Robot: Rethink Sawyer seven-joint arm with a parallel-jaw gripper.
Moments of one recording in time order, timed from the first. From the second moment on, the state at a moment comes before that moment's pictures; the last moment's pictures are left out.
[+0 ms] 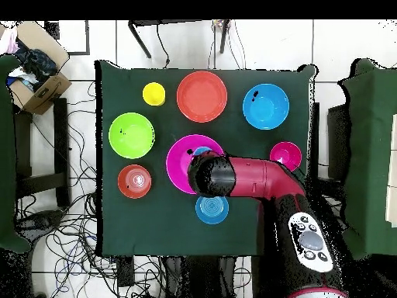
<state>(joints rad) -0.44 -0.79 0.18 1.80 -0.27 0.49 1.63</state>
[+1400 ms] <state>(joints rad) -0.67 -0.77 0.25 1.67 -0.25 0.73 1.63</state>
